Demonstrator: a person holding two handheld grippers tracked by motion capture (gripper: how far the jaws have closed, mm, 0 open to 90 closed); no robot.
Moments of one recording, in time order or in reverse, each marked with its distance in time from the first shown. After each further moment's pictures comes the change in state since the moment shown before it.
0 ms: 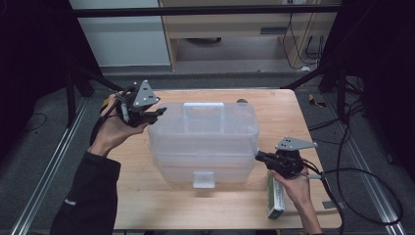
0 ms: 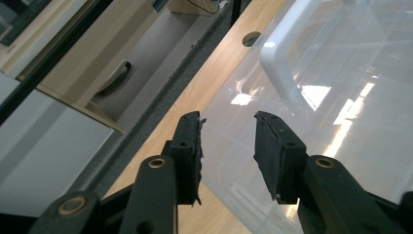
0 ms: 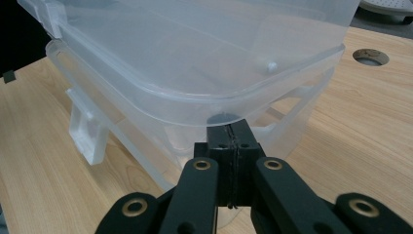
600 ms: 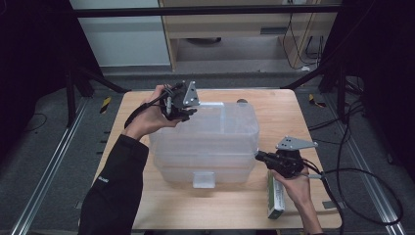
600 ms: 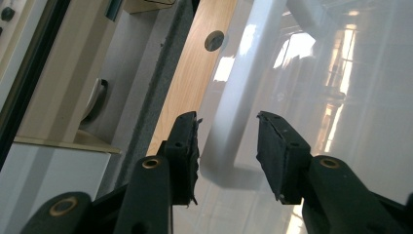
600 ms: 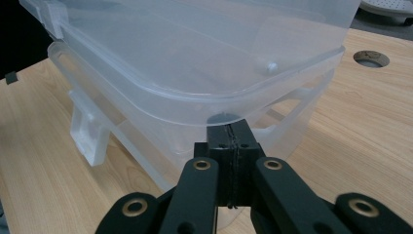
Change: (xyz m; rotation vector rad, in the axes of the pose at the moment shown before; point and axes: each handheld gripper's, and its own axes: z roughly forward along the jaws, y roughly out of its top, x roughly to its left) left arm -0.028 0.066 0.065 0.093 -0.109 0.303; right arm -0.001 0.000 0.000 -0.006 0.006 -0.001
